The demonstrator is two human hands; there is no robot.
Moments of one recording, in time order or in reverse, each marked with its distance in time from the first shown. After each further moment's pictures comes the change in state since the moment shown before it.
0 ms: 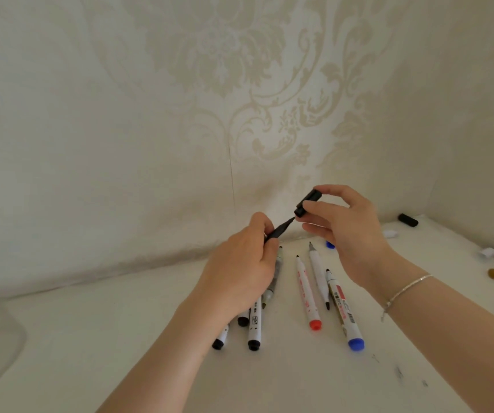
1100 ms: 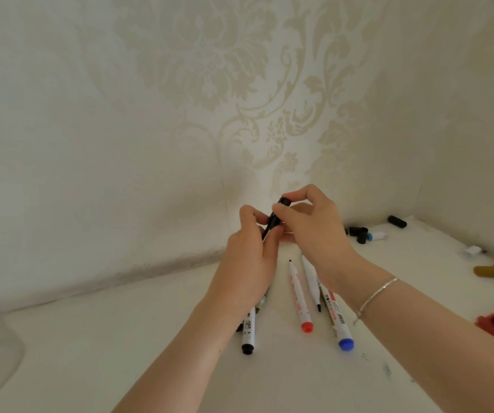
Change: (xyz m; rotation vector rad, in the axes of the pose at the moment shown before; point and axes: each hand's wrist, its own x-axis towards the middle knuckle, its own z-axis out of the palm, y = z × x) left_hand 0.012 0.019 0.014 -0.293 0.163 -0.062; right_hand -0.016 -0.006 0.024 -0.258 -0.063 -0.084
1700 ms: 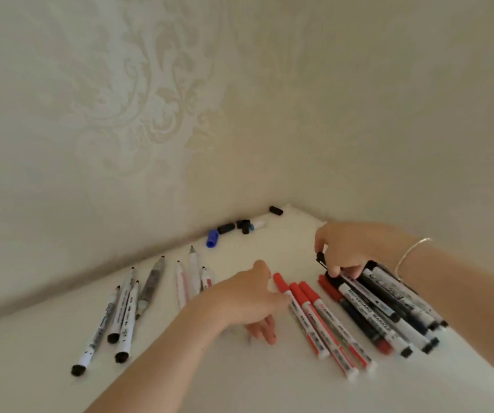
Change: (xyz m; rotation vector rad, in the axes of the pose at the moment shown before) left_hand -0.035 0.087 0.109 0.014 -0.975 -0.305; right_hand -0.033 -0.014 -0.215 -1.251 -0.321 0.561
